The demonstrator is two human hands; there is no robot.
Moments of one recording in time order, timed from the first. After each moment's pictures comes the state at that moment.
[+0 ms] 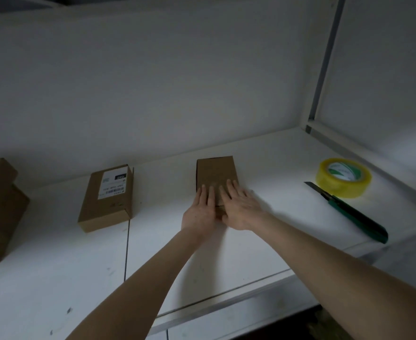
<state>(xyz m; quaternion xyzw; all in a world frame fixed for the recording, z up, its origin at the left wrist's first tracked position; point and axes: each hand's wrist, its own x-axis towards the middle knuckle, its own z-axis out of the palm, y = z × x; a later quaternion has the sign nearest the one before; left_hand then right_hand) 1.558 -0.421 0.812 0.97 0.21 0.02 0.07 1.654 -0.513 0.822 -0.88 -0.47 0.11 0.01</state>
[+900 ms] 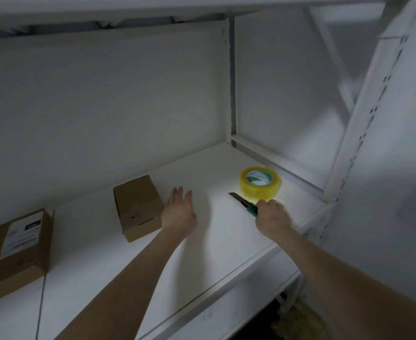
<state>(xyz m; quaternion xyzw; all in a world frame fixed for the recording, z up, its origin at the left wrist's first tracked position) 1.665 -0.494 0.831 0.98 0.17 0.04 0.04 1.746 -0.707 0.811 -0.99 -0.15 0.04 0.08</state>
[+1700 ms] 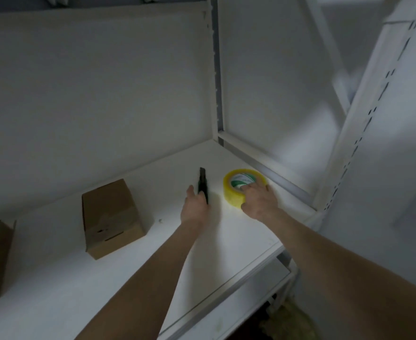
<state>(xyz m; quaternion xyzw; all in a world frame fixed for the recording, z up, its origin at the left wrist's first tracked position) 1.763 -0.550 0.808 0.96 0.20 0.01 0.20 1.832 -0.705 0.824 -0.98 -0.20 0.04 0.08</state>
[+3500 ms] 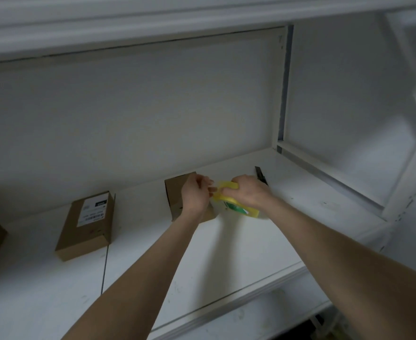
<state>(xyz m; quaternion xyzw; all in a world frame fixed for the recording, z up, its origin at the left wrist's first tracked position) 1.630 -0.464 0.889 0.72 0.28 0.32 0.55 1.714 -0.577 0.900 -0.90 -0.34 0.08 0.25</state>
